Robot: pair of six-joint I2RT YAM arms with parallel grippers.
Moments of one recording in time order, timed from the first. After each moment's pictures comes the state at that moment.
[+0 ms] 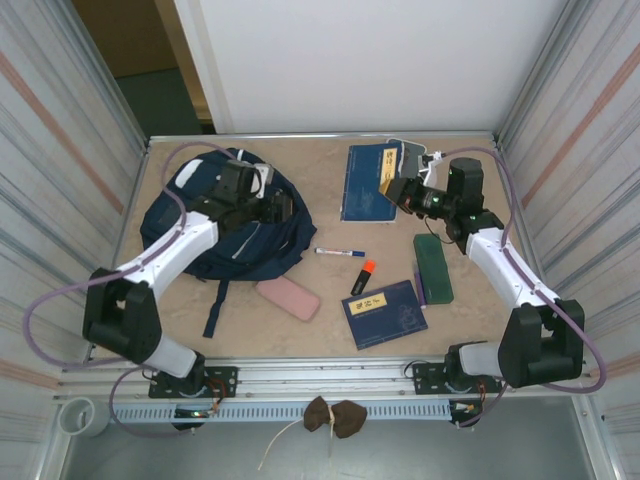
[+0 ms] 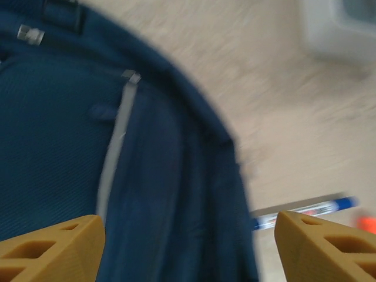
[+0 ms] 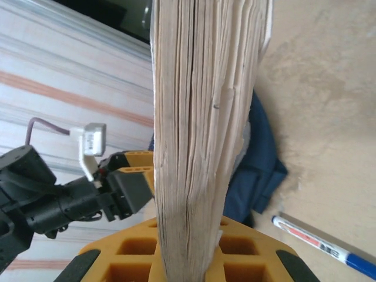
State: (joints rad) left arm -0.41 1.53 1.16 -0.46 0.05 -0.20; right arm 0.14 1.31 0.95 -0.08 -0.77 0.77
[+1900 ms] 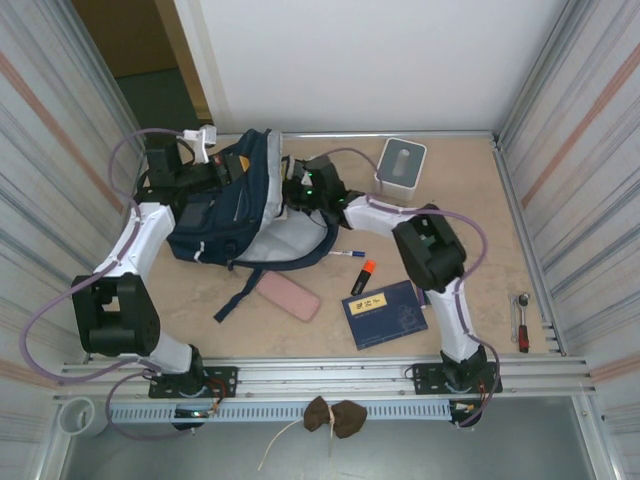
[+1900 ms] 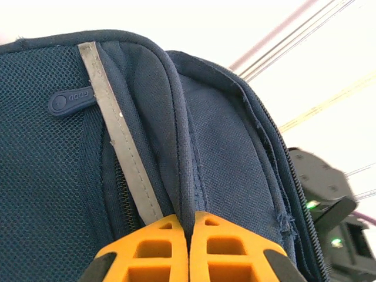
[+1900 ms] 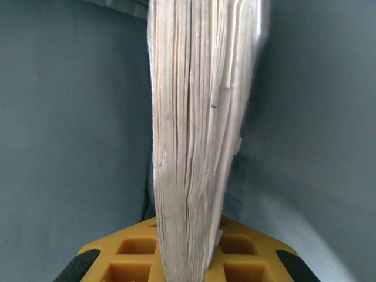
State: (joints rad) left arm 0.00 1.50 1.19 -0.10 0.85 -0.43; right arm 0.68 2.23 1.62 0.18 -0.36 1.10
